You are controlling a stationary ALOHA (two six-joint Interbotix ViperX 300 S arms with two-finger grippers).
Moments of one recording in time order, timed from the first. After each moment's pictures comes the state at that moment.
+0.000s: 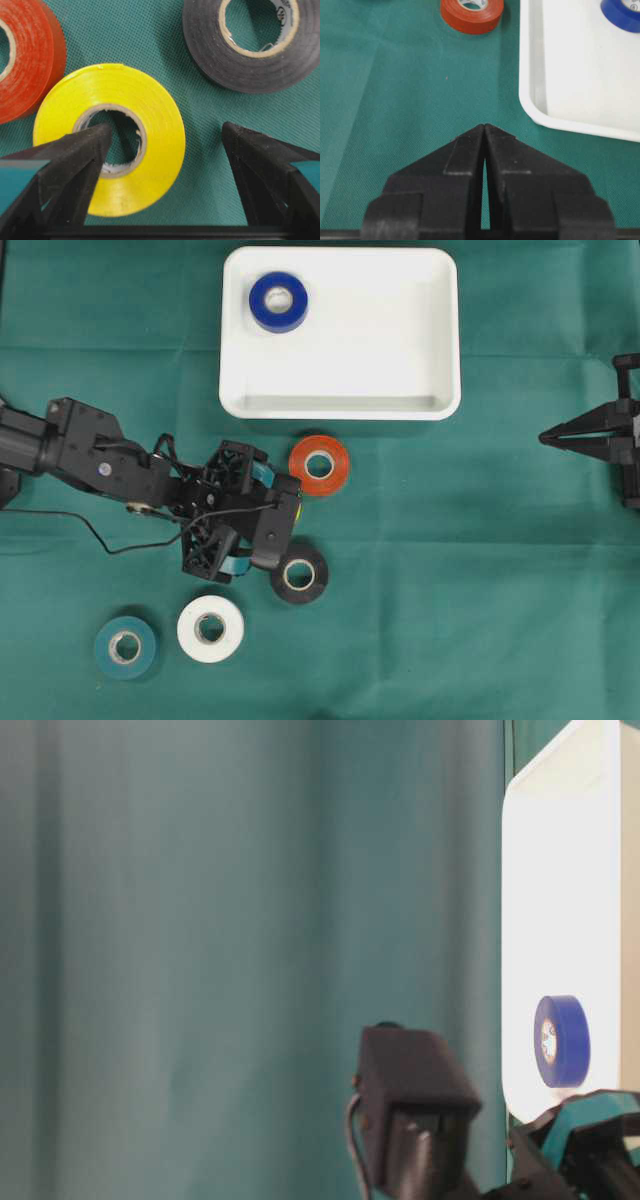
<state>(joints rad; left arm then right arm) -0.18 0.16 0.64 -0.02 0.22 0.13 -0.01 -1.12 1.42 -0.09 0.12 0.06</state>
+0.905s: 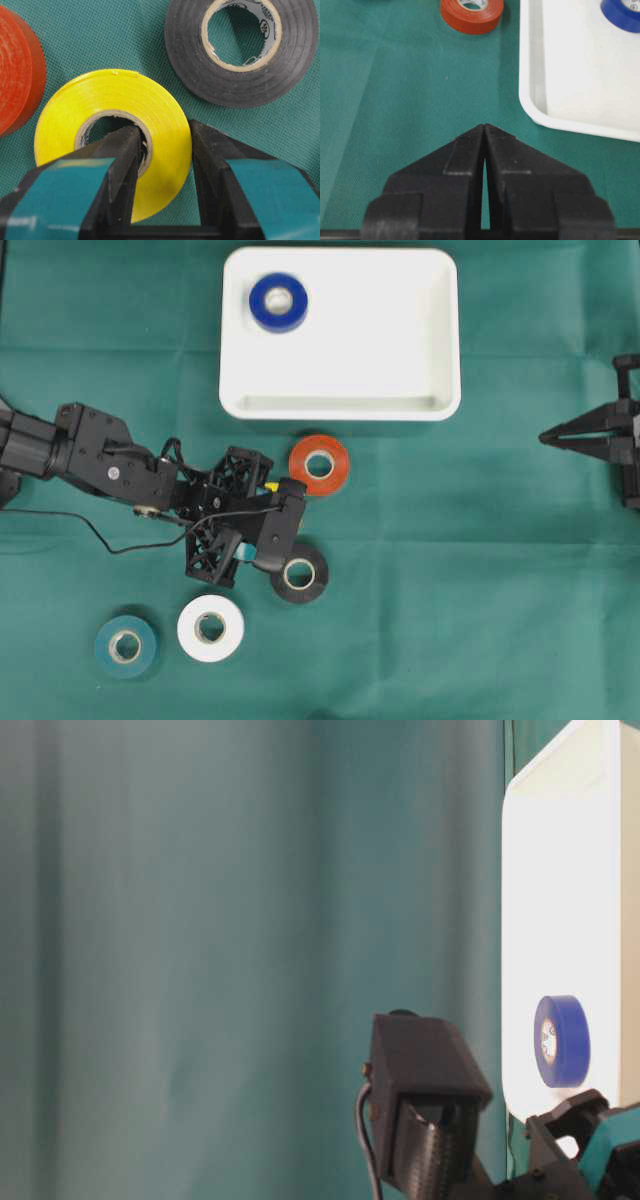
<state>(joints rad) -0.18 0.17 0.63 -0.02 0.23 0.13 -0.01 -1.12 1.42 -0.09 0.12 0.06</state>
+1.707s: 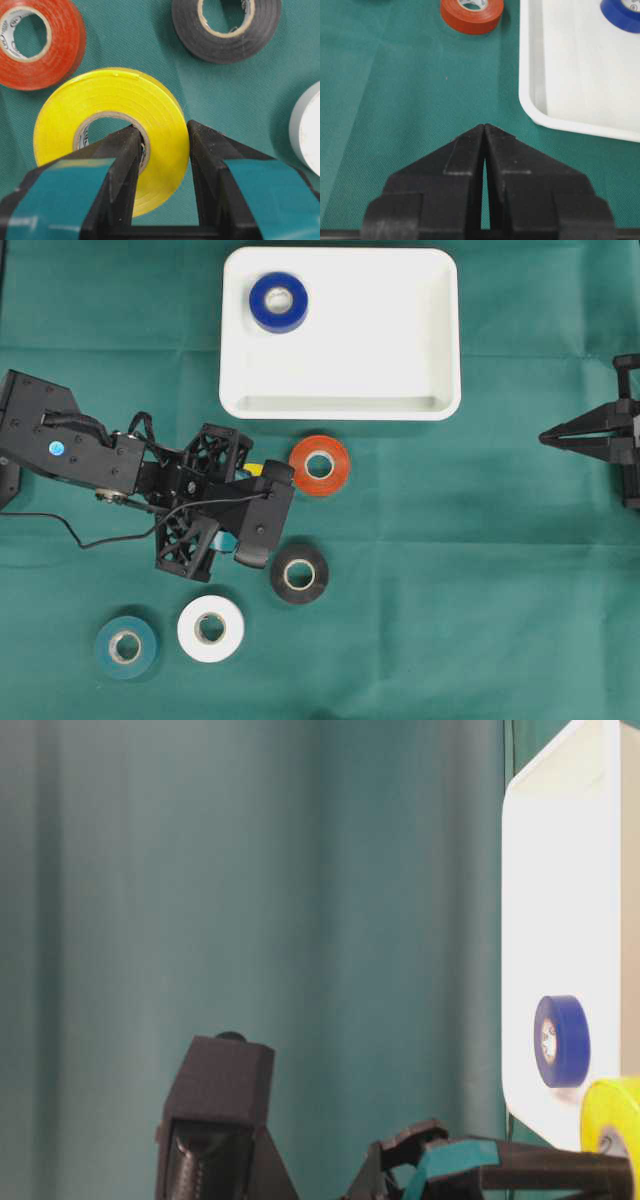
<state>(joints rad) -0.18 -0.03 0.57 -0.02 0.52 0.13 -0.01 -1.12 1.42 -0.09 0.12 0.06</state>
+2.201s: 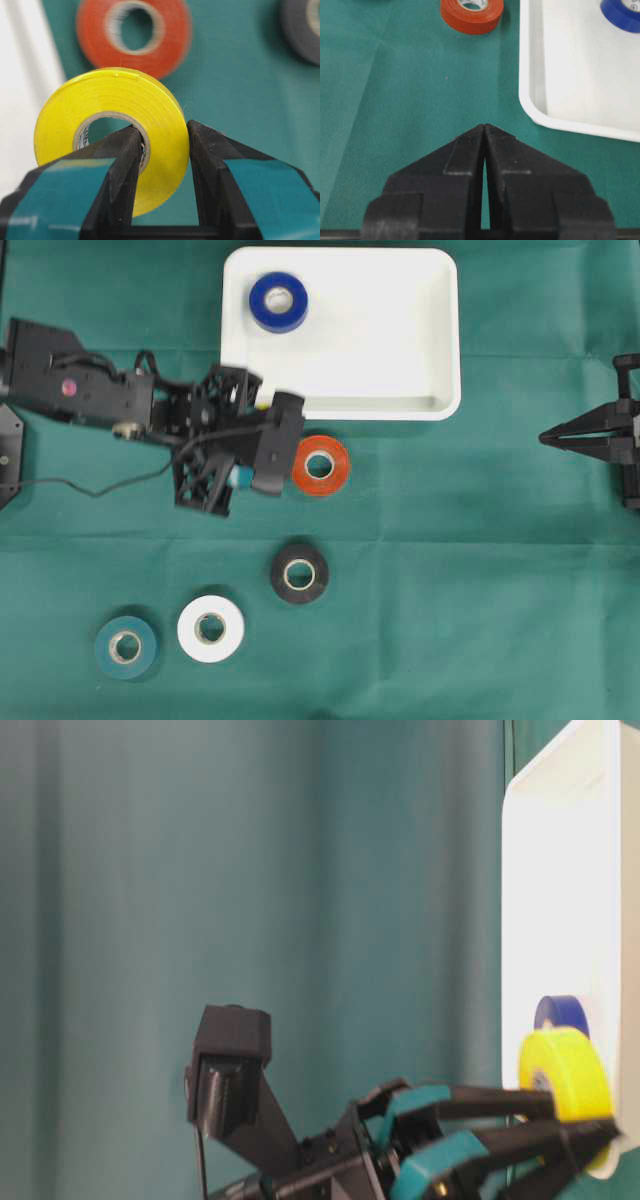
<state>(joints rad) 0.02 -0.03 0.56 -0.02 0.49 0.29 -0.01 -1.12 1.42 -0.09 0.12 0.06</state>
